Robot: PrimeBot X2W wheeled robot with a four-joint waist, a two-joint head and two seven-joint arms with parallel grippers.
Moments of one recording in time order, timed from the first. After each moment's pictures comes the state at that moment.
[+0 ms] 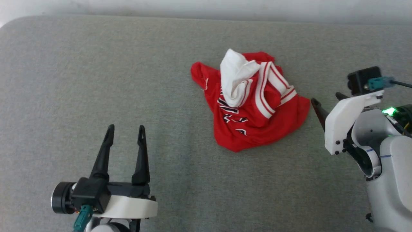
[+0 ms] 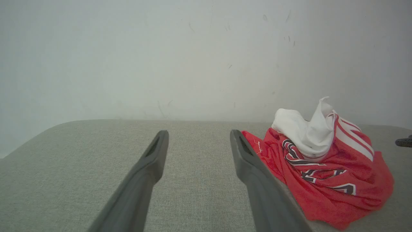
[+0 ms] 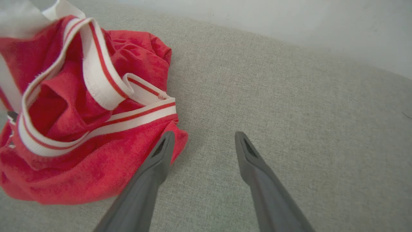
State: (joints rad) left arm 0.00 0.26 -0.28 -0.20 -0.25 0.25 -0.26; right arm -0.41 -0.15 0.02 0.09 0.16 0.13 0.62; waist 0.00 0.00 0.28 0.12
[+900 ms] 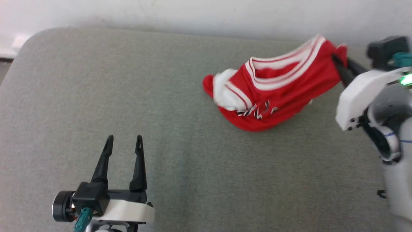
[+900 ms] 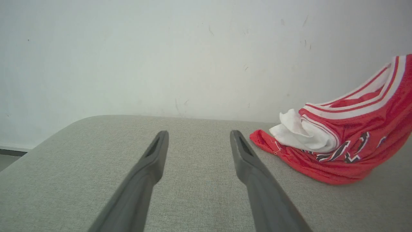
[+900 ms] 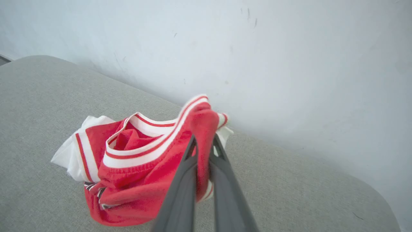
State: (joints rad) left arm 0.02 0.16 -0.18 -0.10 -0.19 0.14 -0.26; right arm -0.51 -0.23 0.08 0.04 0.19 0.13 0.50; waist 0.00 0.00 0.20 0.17
